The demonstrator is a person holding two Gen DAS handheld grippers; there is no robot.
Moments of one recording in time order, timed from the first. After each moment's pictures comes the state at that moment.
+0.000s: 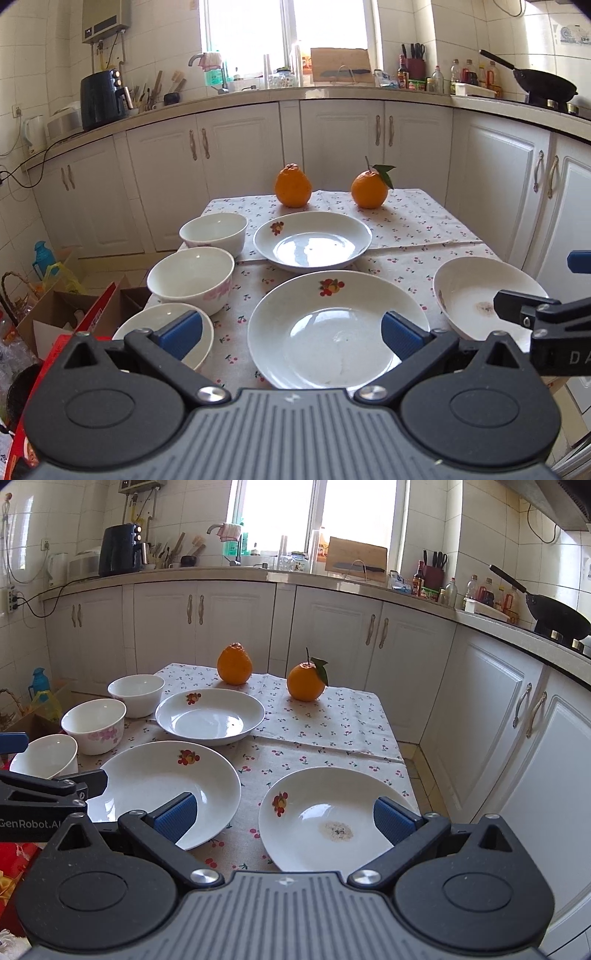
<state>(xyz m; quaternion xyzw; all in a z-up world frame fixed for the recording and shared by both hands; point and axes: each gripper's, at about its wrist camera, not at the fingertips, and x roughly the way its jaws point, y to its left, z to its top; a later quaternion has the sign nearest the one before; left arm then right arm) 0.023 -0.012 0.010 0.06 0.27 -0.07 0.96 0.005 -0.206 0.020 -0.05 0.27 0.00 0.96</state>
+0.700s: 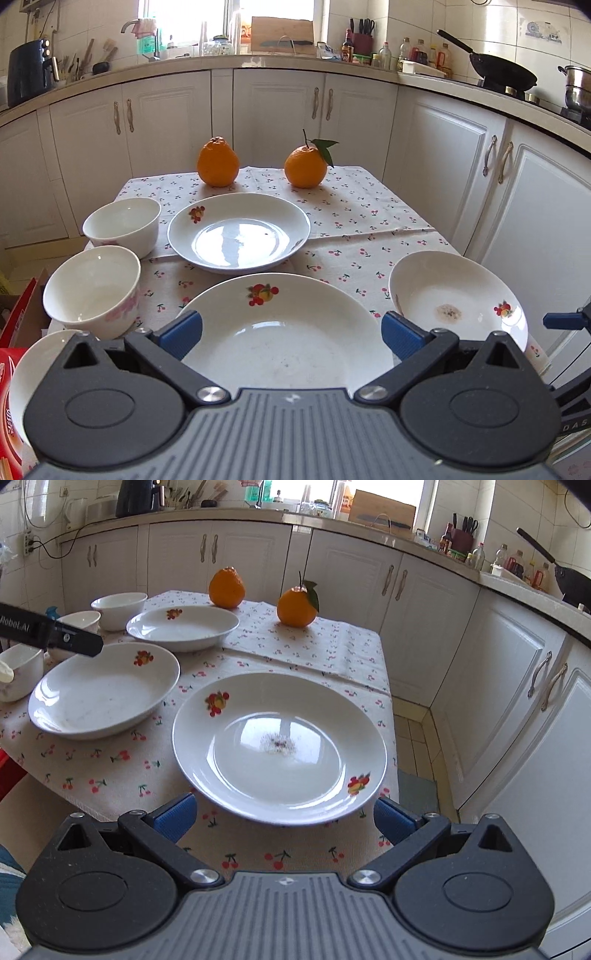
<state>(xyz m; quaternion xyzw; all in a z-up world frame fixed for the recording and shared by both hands) 0.092 -0.034 -0.008 0.04 0.32 -0.19 0.93 0.014 -0.285 -0.058 -0.08 0.37 0.03 0.93</state>
